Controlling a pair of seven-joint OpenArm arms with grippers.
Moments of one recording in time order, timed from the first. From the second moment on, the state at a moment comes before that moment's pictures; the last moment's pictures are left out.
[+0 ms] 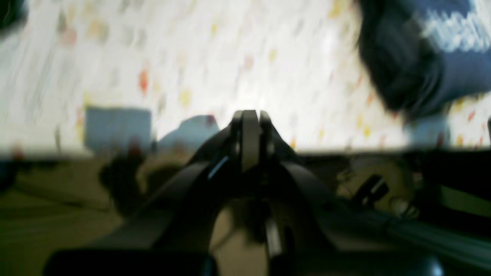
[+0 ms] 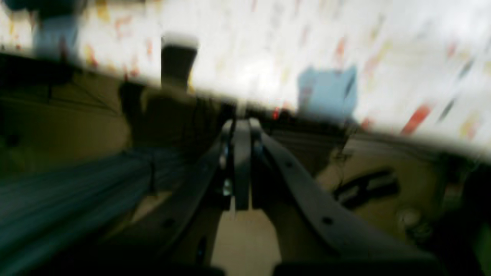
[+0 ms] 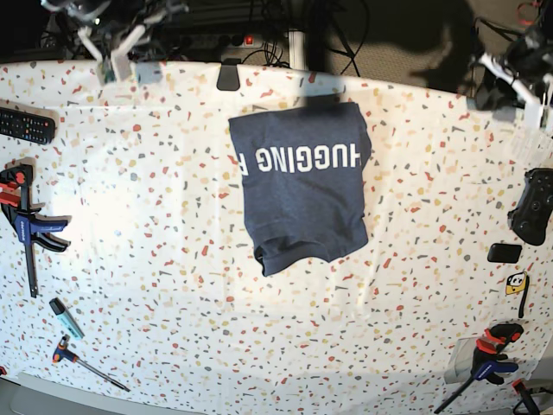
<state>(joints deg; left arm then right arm) 38.5 -19.8 -27.9 107.5 -44.2 -29.1 42.8 -48.4 5.5 23.7 125.8 27.7 30.3 -54.5</state>
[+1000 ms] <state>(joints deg) 31.2 -7.4 -28.1 38.9 -9.3 -39.9 10.8 -30.8 14.2 23.4 46.6 9.8 29.8 -32.3</state>
